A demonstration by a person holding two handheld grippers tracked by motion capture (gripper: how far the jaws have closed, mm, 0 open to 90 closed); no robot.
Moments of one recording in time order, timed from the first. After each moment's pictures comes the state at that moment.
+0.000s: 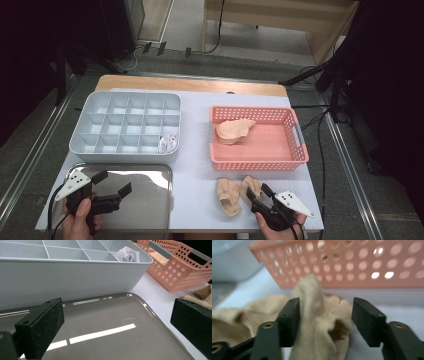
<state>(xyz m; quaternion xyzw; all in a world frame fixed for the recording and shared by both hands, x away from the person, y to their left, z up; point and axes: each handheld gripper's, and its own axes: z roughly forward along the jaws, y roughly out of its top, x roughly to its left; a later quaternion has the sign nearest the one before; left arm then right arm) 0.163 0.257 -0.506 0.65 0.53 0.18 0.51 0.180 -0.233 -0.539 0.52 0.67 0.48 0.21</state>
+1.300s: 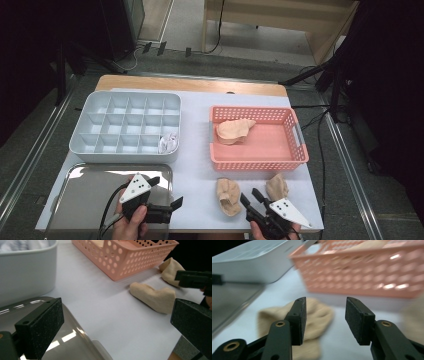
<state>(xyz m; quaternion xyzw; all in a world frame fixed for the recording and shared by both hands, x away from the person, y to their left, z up) 0.165 0.136 -0.500 0.73 0.44 0.11 0.51 0.154 -0.210 -0.519 0.48 0.68 0.52 0.19</state>
